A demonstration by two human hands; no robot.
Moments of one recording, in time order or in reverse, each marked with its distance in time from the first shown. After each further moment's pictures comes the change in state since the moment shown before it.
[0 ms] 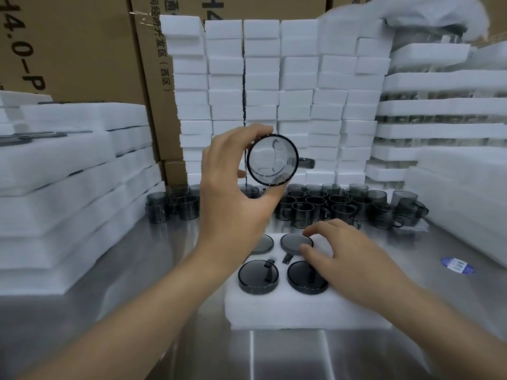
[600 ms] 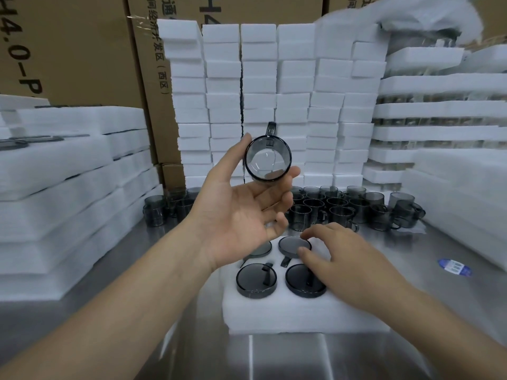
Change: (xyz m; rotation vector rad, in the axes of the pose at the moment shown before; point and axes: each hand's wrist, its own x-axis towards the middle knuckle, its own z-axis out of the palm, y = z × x) left_hand 0.025 0.000 -0.013 -1.189 -0.524 -1.307; right_hand -0.001 -0.002 -0.001 -0.027 -0.017 0.000
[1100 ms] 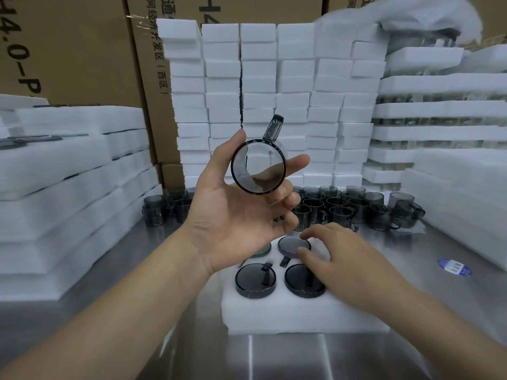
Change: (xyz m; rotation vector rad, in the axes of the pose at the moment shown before) left_hand 0.005 -0.004 -0.010 -0.009 -0.348 0.089; right_hand -0.001 0.001 0.000 -0.002 0.002 -0.021
